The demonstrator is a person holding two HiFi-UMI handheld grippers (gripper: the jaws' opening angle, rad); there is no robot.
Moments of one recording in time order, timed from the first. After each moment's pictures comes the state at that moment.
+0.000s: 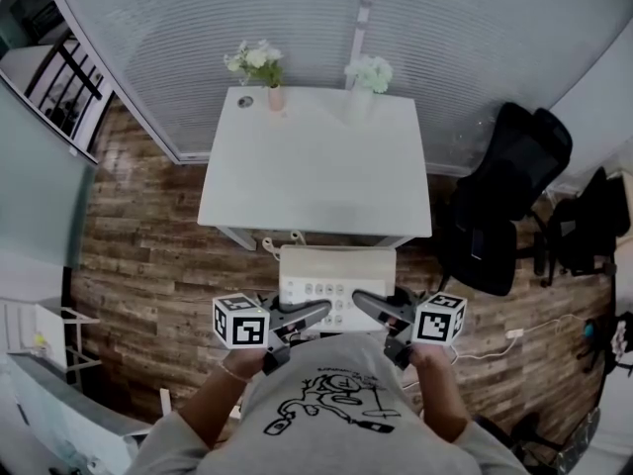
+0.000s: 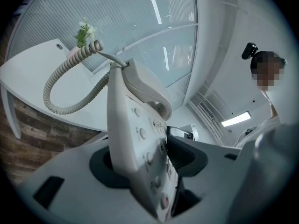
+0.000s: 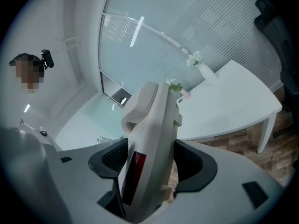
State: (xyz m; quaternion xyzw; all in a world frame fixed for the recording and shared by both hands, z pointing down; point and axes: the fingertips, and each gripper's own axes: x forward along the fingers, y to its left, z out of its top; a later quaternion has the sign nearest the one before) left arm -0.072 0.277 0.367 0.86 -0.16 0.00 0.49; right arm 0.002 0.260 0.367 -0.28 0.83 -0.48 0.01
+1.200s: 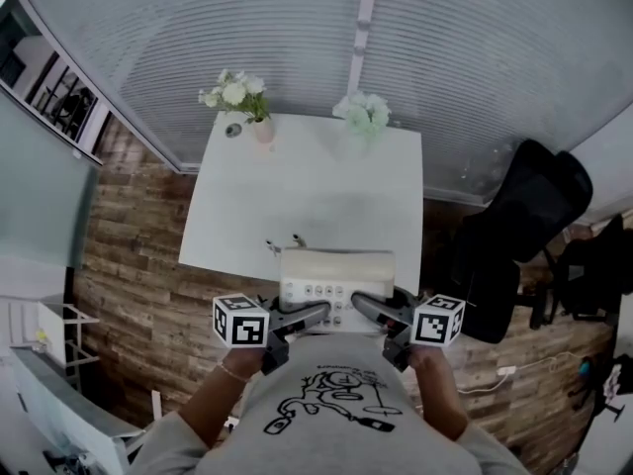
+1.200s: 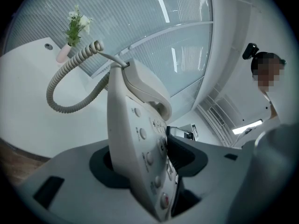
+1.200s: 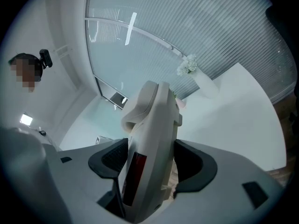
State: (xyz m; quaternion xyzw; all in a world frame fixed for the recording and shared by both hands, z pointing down) left arm 0.013 0.103 0.369 0.84 -0.19 0.01 0.51; right arm 0.083 0.082 0.375 -0.24 0.83 -0.50 0.00
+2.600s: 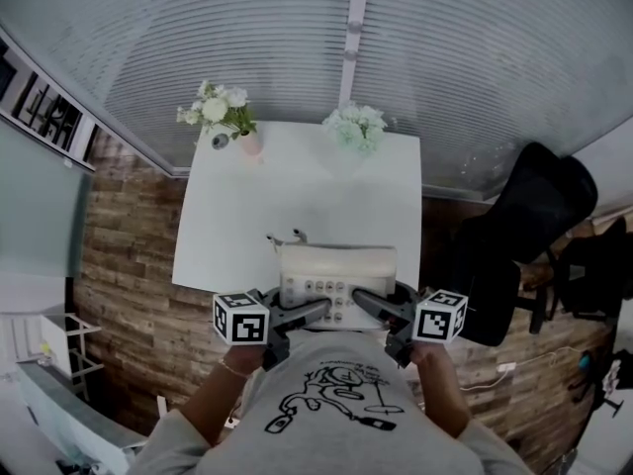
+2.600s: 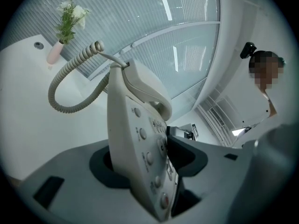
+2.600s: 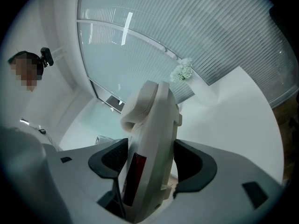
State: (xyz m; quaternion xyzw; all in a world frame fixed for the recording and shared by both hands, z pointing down) left arm 0.017 0.030 0.374 0.84 -0.18 0.01 0.51; right arm 0.087 0.011 0.379 -0.25 0.82 -0.51 -0.01
